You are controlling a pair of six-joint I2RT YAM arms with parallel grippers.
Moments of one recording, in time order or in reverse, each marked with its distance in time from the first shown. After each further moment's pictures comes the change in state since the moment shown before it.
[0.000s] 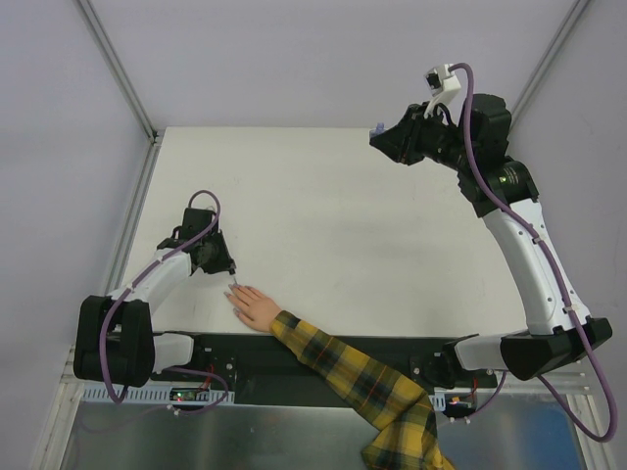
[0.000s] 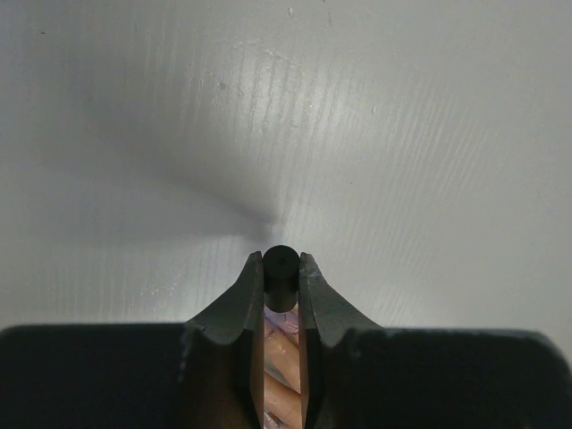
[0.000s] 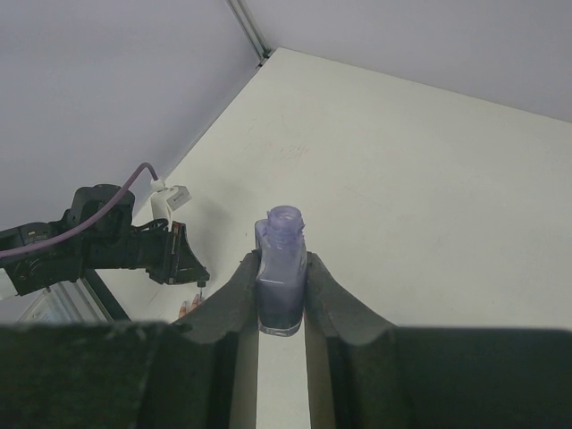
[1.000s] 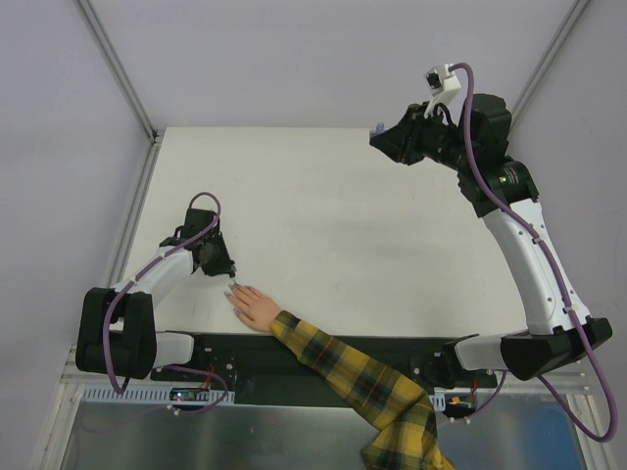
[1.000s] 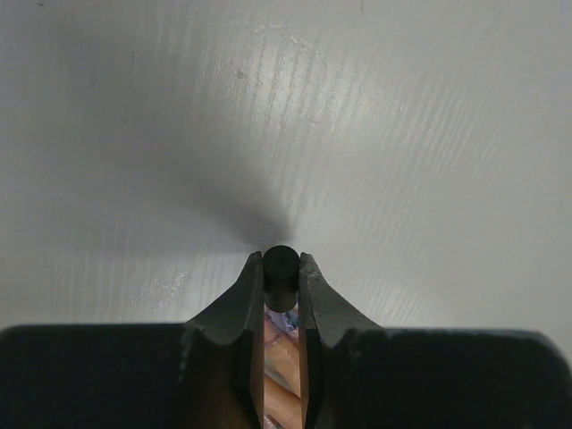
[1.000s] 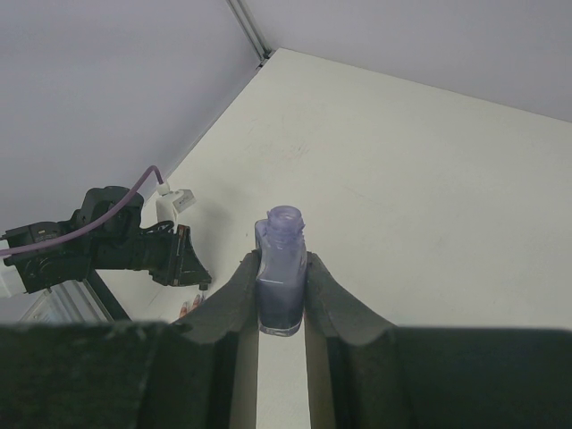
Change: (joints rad) left arm 0.003 0.045 0.000 -0.003 -0.006 -0.028; right arm 0.000 0.000 0.000 0.002 0.000 0.003
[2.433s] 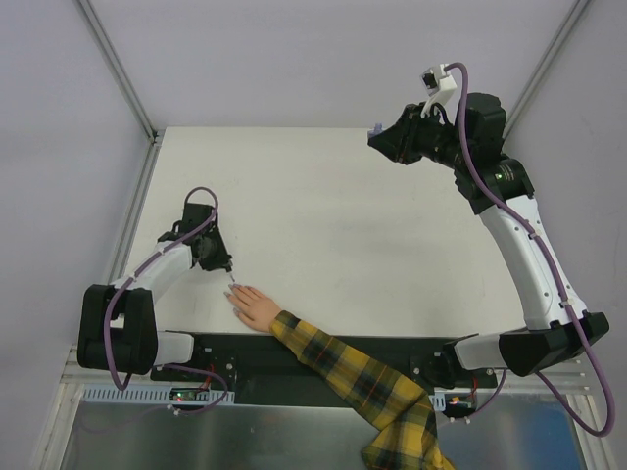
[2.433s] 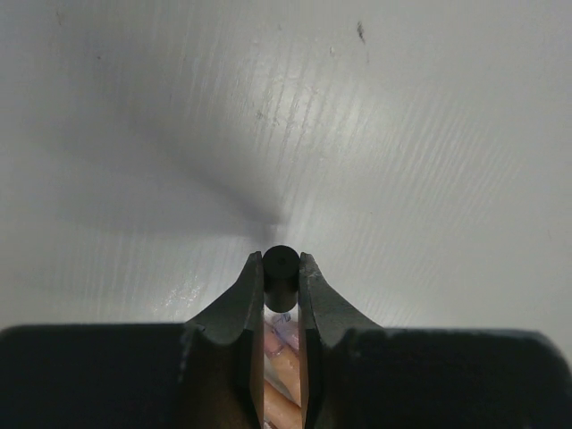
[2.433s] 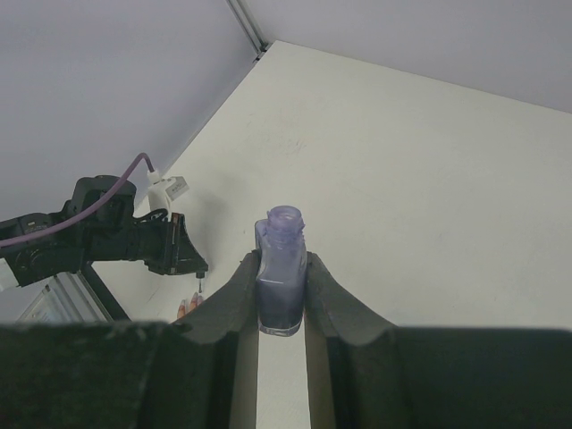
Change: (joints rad) left arm 0.020 0.021 0.039 -0.016 -0.037 -0.002; right arm 0.000 0.021 0.000 0.000 0.000 0.000
